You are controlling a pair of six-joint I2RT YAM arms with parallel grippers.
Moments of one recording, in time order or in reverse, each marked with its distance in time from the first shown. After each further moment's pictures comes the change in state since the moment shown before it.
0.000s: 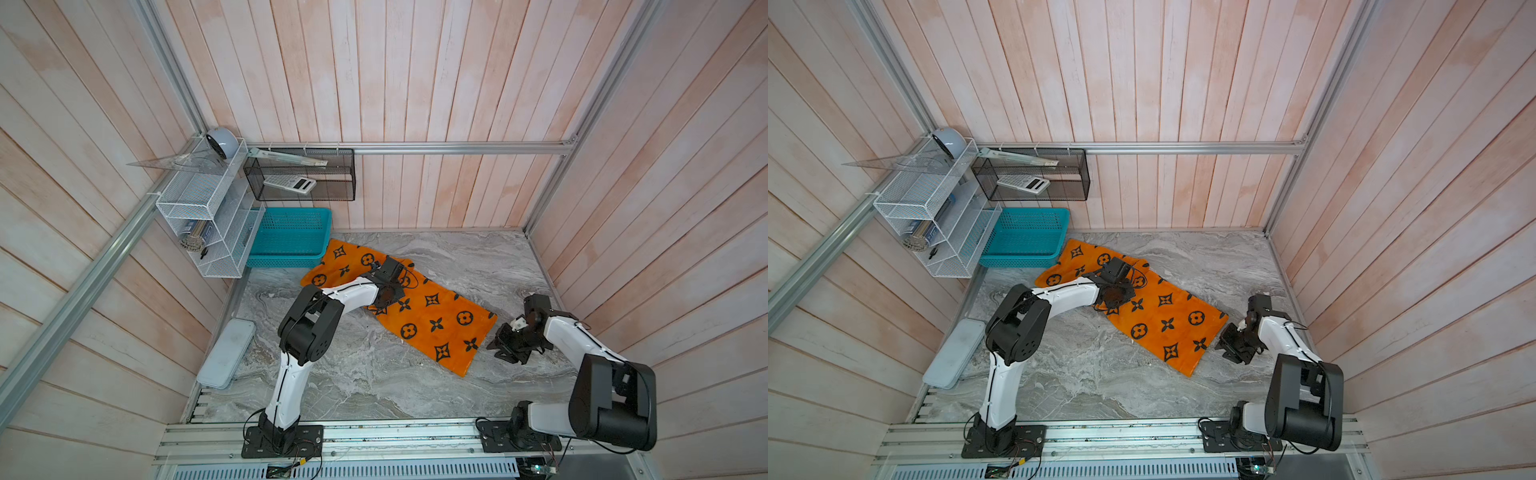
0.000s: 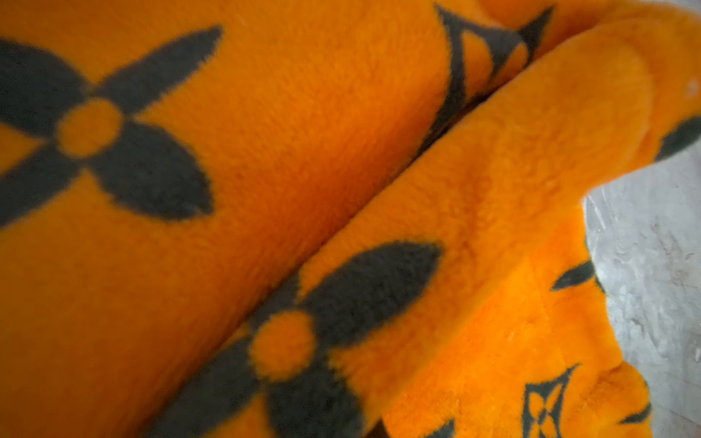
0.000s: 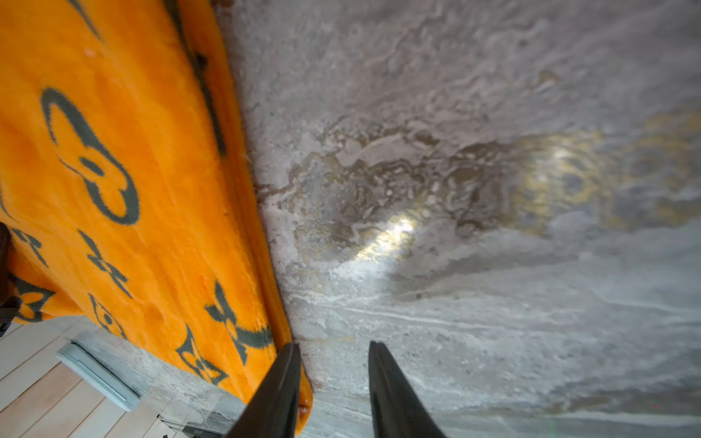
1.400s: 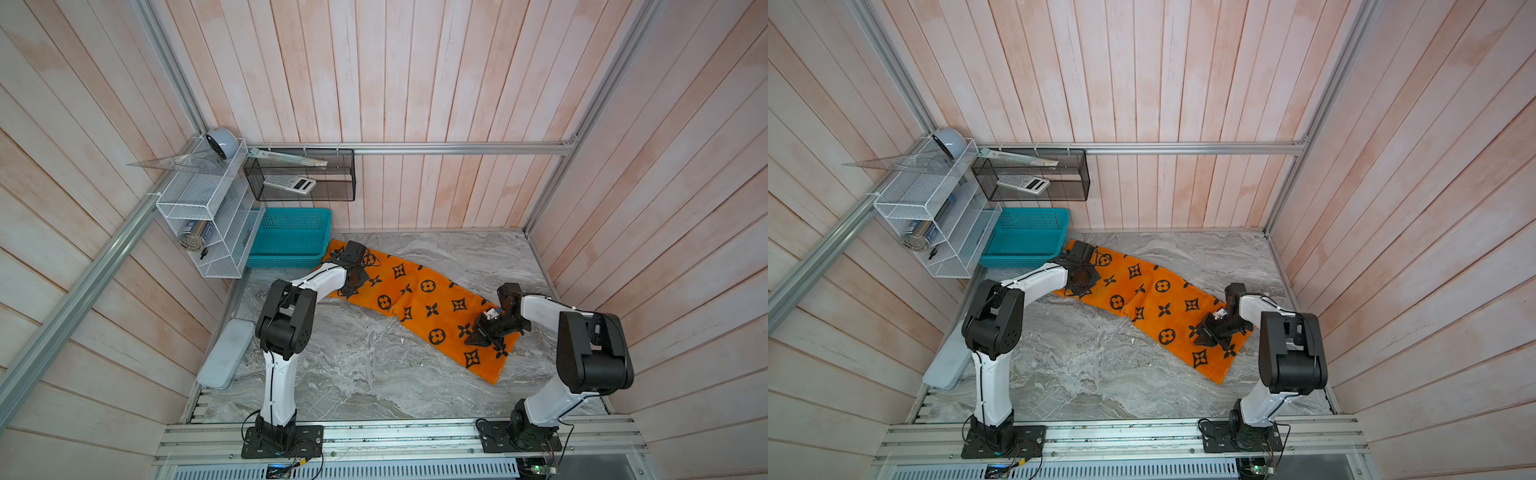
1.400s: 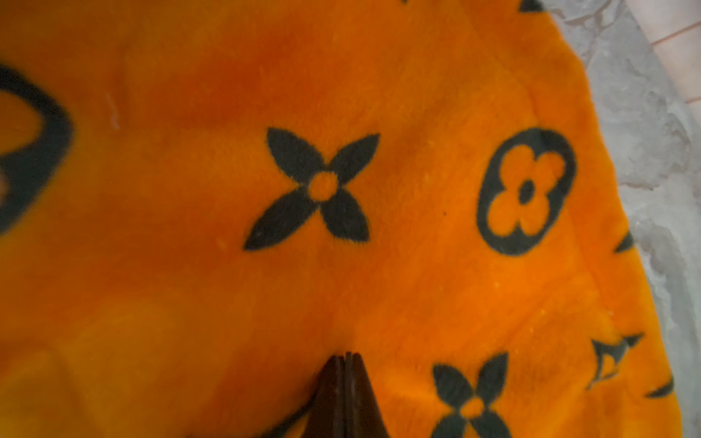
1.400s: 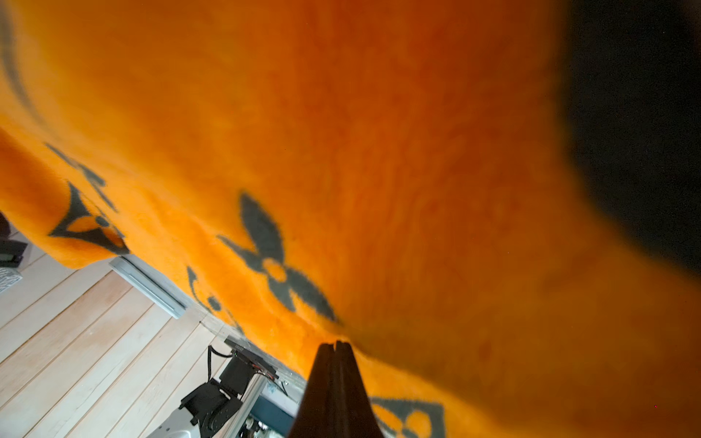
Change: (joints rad) left arm 0.225 -0.097 0.006 -0.136 -0.095 0.019; right arm 0.143 0.251 0.160 0.013 -0.217 0.019
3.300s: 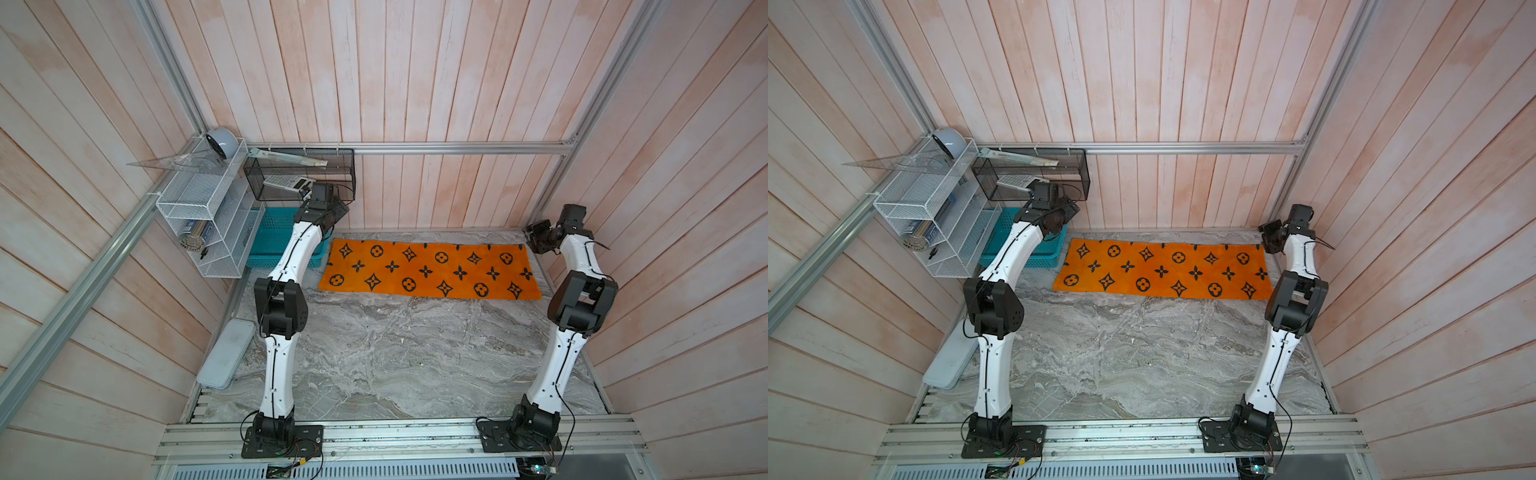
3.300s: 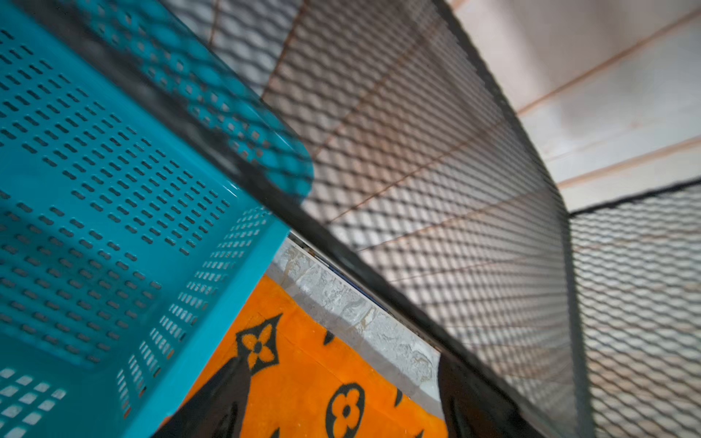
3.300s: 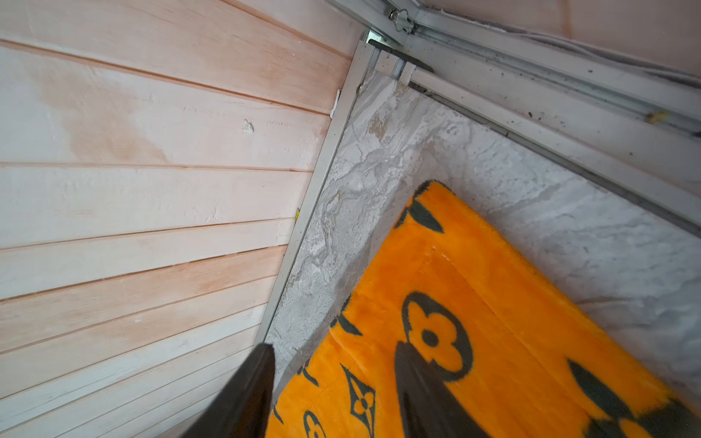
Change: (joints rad) left arm 0.196 0.255 0.843 -0.152 0.022 0.084; right arm -0.324 0.701 1.227 0.228 0.187 0.369
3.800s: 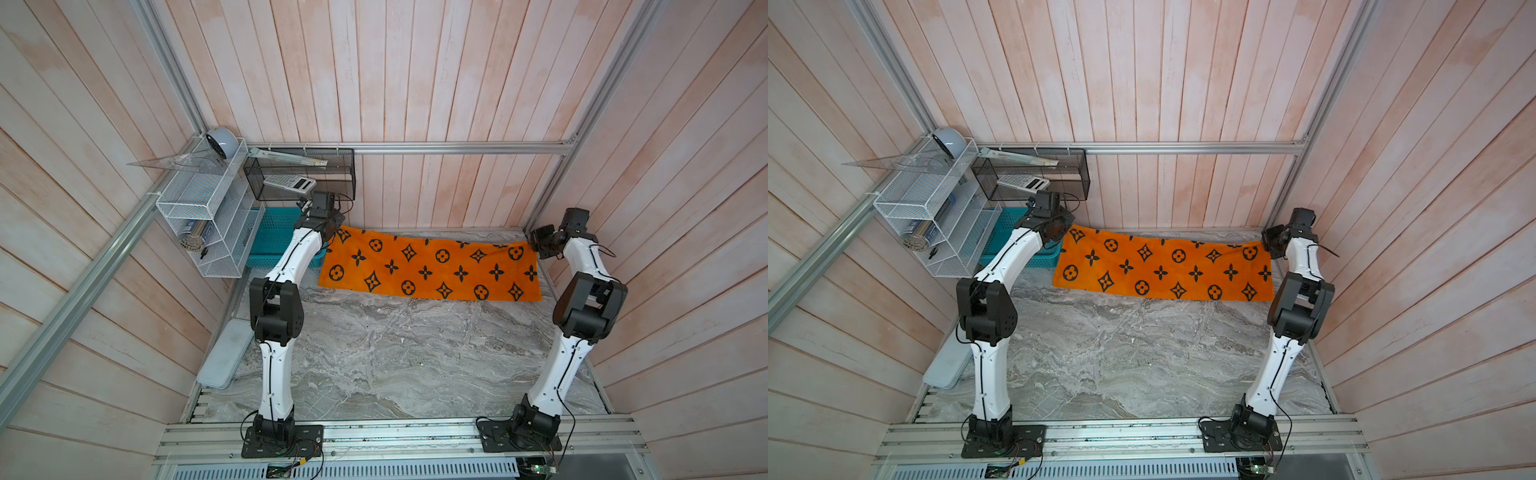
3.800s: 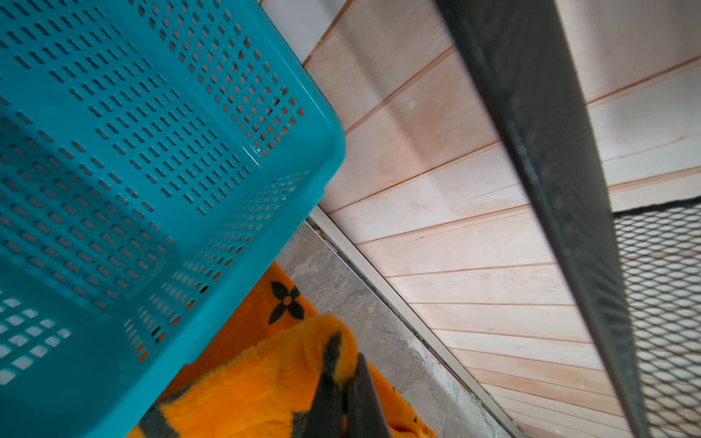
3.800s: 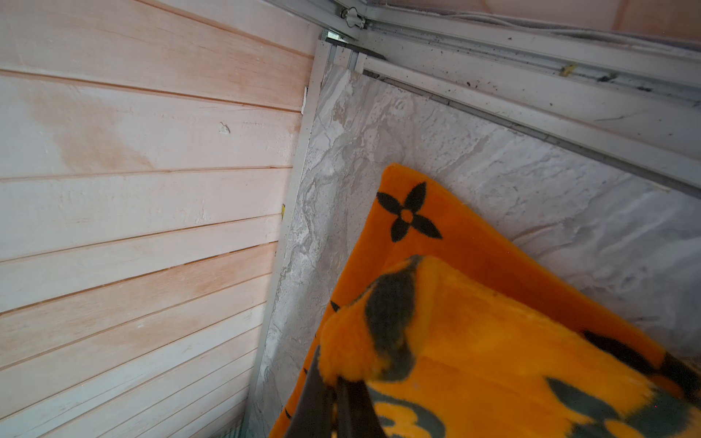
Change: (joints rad) left arm 0.011 -0.089 -0.224 0.098 -0.028 -0.148; right arm -0.007 -0.055 -0.063 0.005 0.047 0.086
